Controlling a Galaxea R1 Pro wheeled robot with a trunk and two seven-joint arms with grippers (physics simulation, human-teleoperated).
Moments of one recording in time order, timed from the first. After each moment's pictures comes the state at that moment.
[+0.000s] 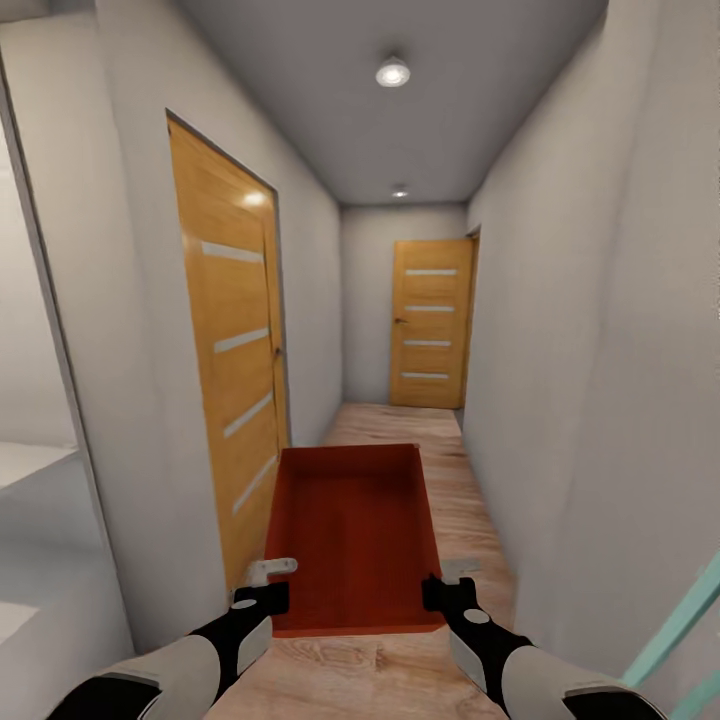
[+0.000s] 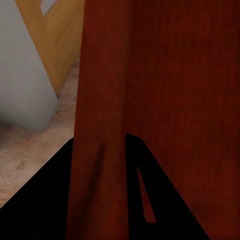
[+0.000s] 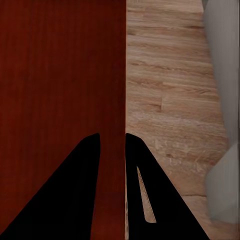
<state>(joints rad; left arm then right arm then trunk) -0.74 -0.11 -0.10 -0.04 0.17 -0.08 0.20 -0.71 0.11 0.04 -0.04 0.02 -0.25 -0.09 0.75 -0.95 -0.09</state>
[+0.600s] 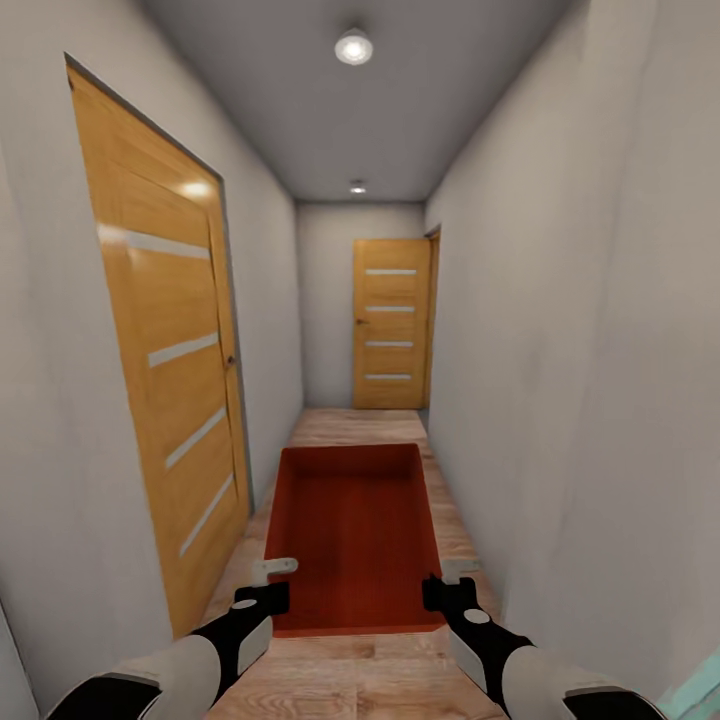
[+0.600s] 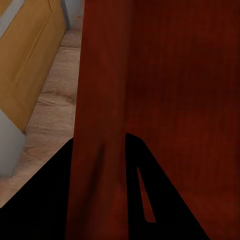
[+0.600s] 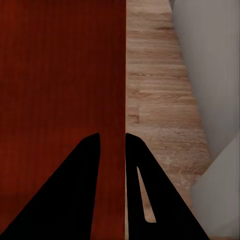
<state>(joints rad) -0.74 -0.11 -0.10 -0.04 0.17 -0.09 0.20 -0.71 0.11 0.04 -0.04 0.03 -0.25 -0.09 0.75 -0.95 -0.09</state>
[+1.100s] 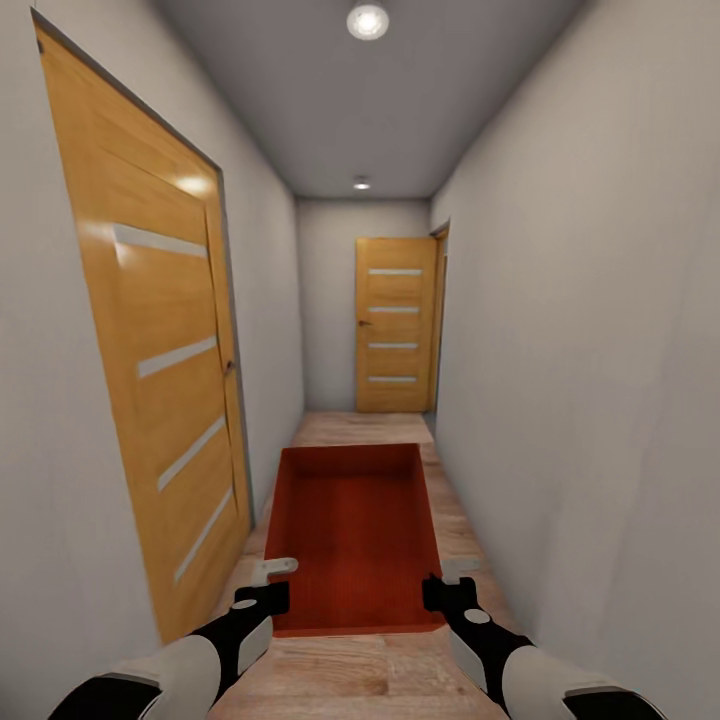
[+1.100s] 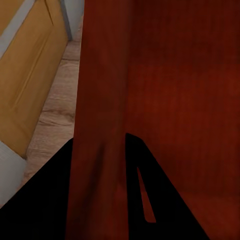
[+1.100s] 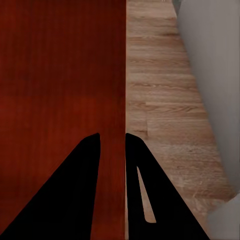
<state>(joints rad) -0.74 -0.11 -0.10 -0.04 0.17 -0.09 0.20 -0.71 0.11 0.04 -0.04 0.02 -0.25 -0.09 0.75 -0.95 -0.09</state>
